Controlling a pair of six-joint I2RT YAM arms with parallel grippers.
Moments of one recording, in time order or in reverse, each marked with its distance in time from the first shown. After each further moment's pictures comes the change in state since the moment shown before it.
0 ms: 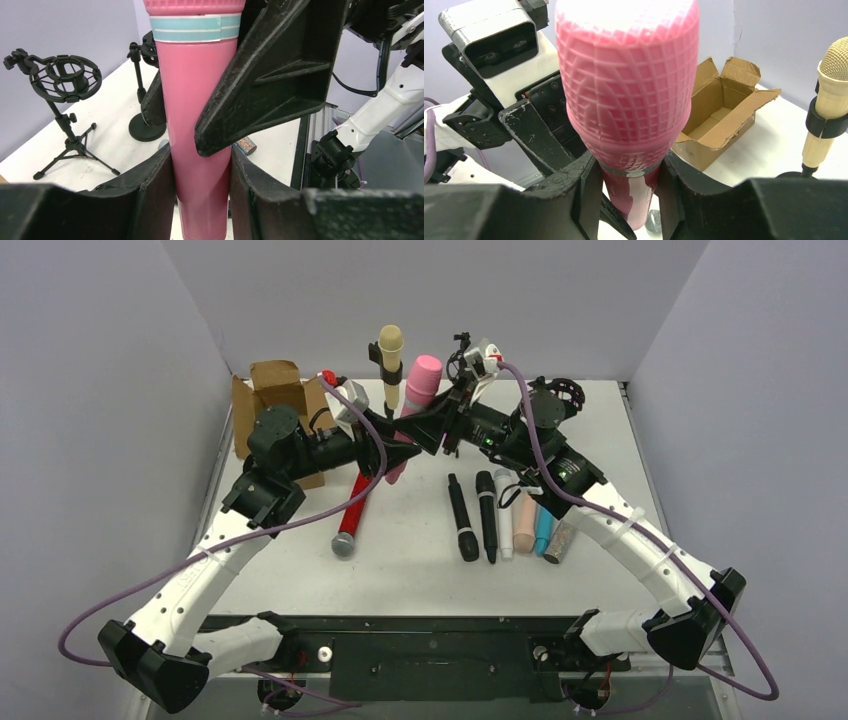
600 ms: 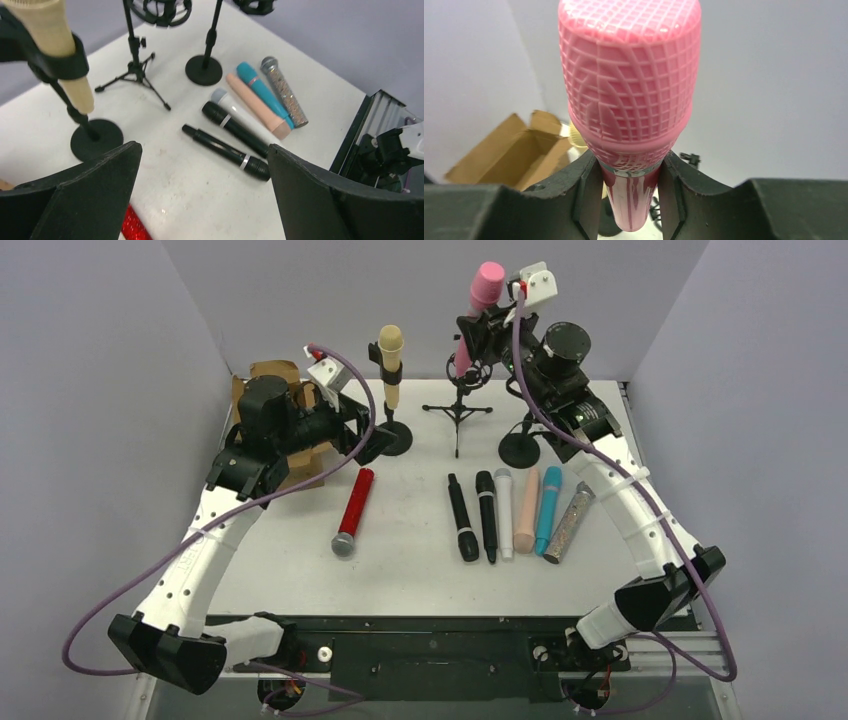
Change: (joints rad) left arm 0.162 0.089 0.174 -0.324 -0.088 0.077; right arm -0.199 0.184 0.371 -0.165 0.378 -0.352
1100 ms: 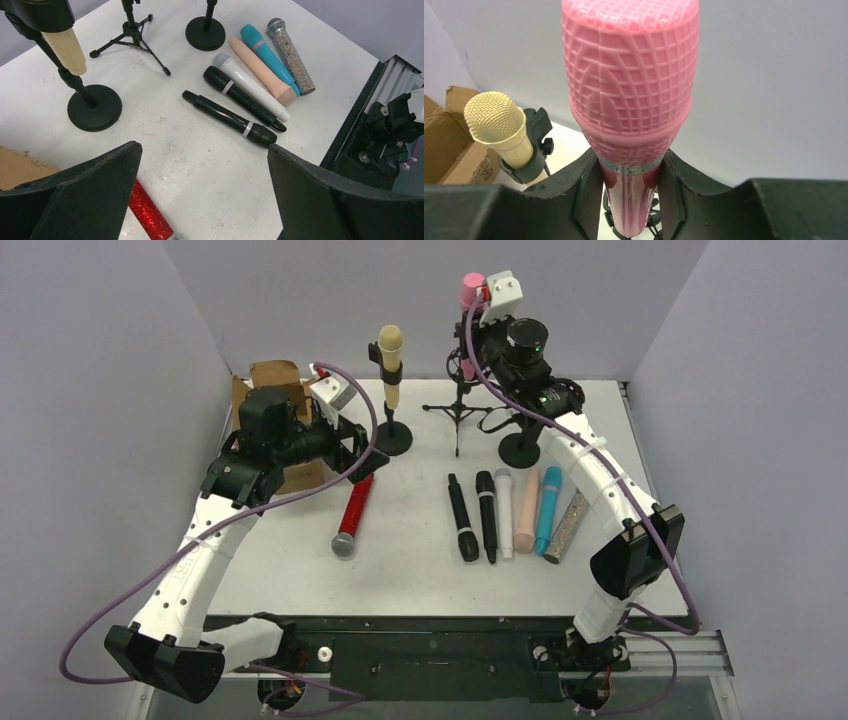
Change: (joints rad) left arm 0.038 -0.030 -0.031 -0.200 -0.007 0.110; right arm -0.049 0.214 0.037 0.053 0.147 -0.120
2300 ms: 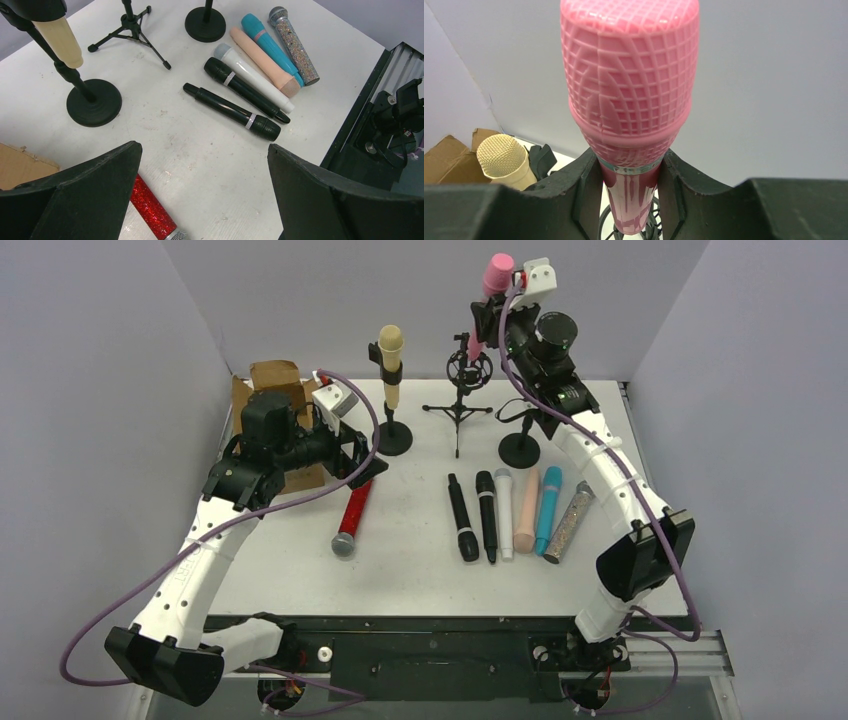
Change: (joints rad) left arm 0.005 -0.016 -0.042 -0.010 0.013 0.045; right arm -0.084 -0.031 -0.018 0.129 -0.096 0.112
